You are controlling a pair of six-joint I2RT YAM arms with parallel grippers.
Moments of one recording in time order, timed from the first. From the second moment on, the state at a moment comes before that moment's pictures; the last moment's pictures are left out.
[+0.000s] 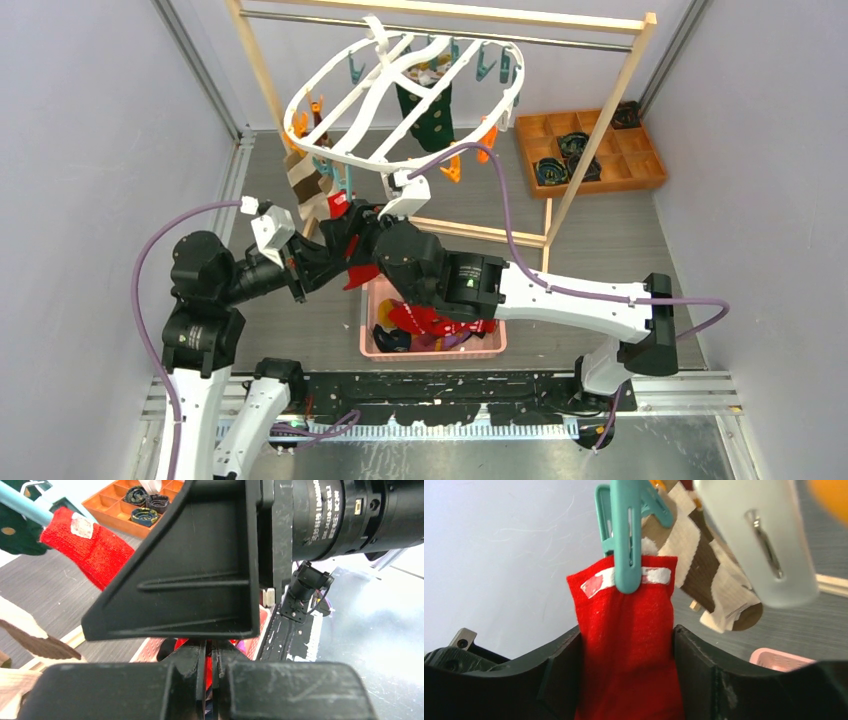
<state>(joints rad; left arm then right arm) -0.12 0.59 1.03 -0.54 1.01 -0.04 1.36 1.57 1.59 -0.13 0.75 0.75</state>
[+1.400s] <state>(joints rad) -0.14 0.70 0.95 -0.48 1.08 -0.29 1.03 1.41 1.07 0.68 -0.14 1.21</state>
